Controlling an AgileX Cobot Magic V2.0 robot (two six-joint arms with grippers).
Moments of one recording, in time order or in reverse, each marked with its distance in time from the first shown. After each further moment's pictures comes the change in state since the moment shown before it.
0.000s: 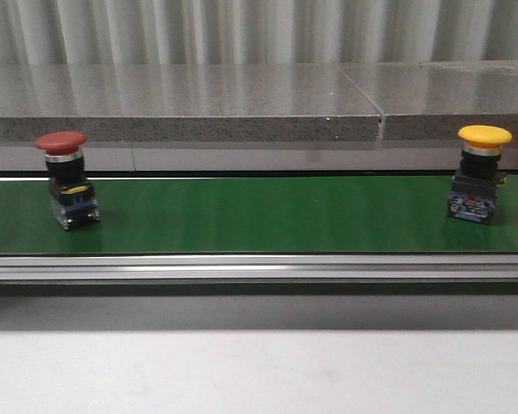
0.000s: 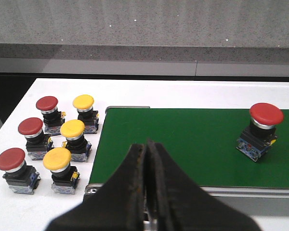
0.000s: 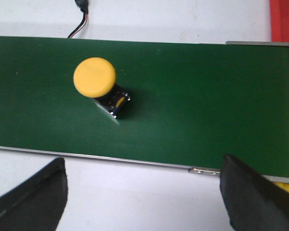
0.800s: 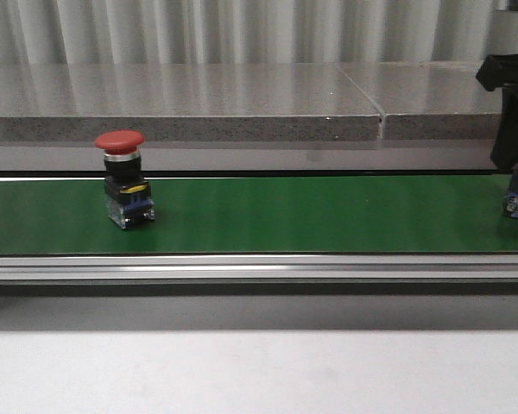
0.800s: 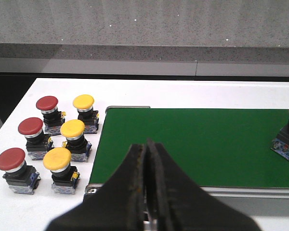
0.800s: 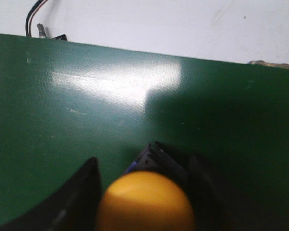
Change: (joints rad) left arm 0.000 0.000 0.000 0.000 0.000 0.002; right arm 0.000 0.535 -0.201 0.066 -0.076 -0.107
